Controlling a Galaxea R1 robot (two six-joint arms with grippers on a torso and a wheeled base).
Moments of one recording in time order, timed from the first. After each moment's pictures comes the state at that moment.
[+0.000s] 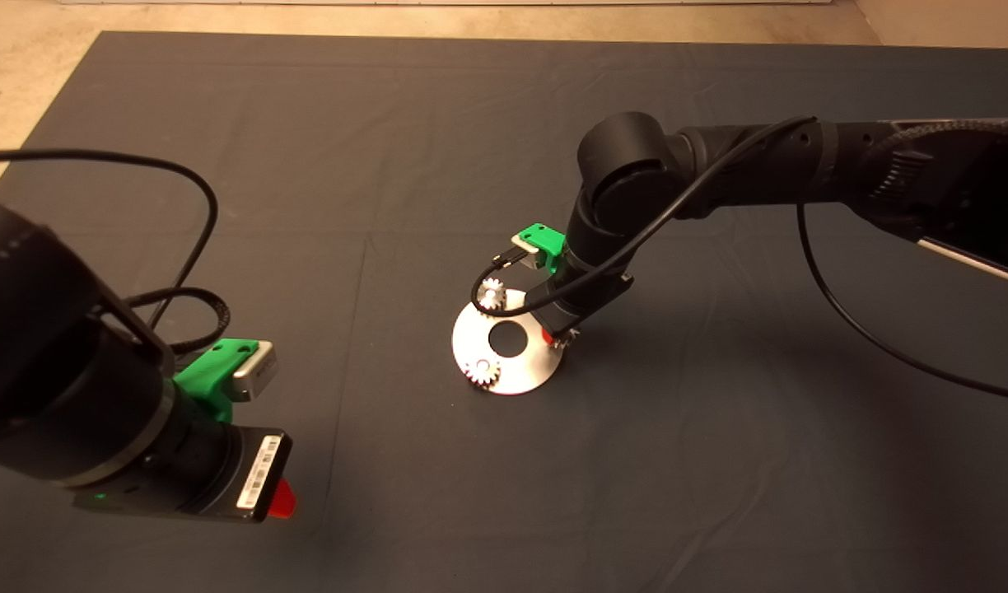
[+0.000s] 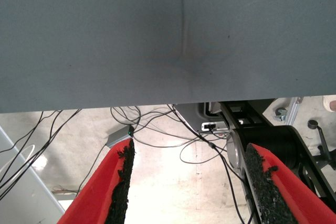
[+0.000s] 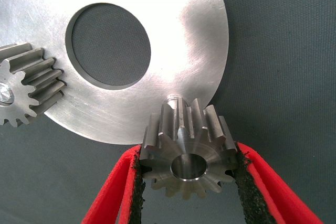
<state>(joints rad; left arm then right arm) -0.55 2.18 -0.42 -0.01 1.53 -1.71 0.36 2.85 -1.25 -0.26 -1.53 1.01</state>
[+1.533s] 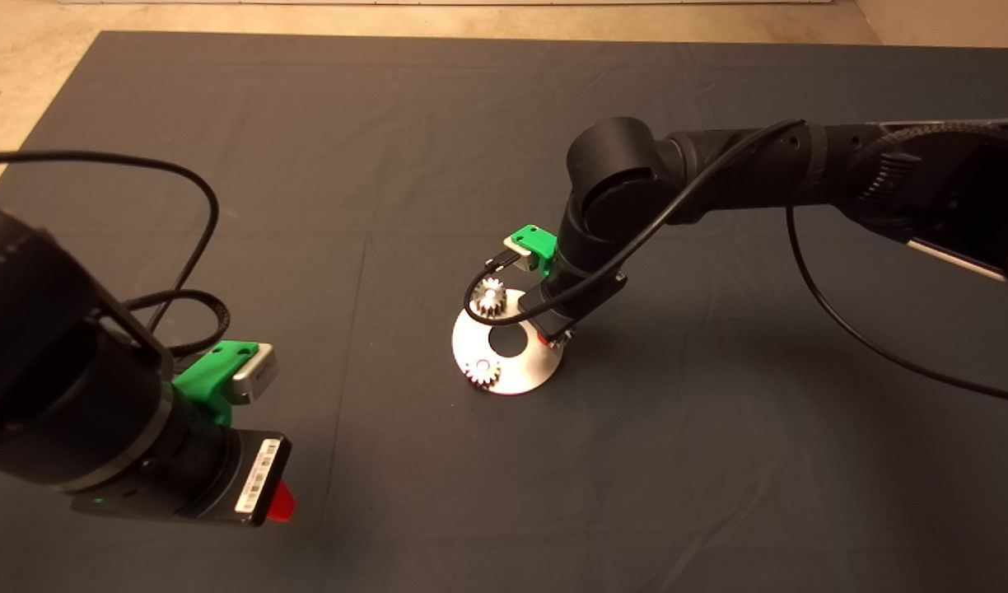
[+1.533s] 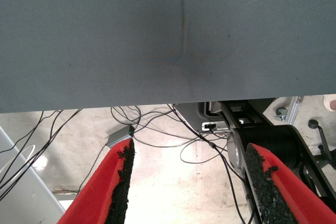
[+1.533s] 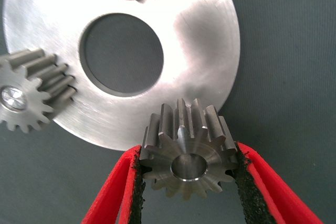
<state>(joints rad) -0.55 2.18 -0.42 -0.01 1.53 -1.72 0.36 2.88 -1.25 -0.29 -1.54 1.01</state>
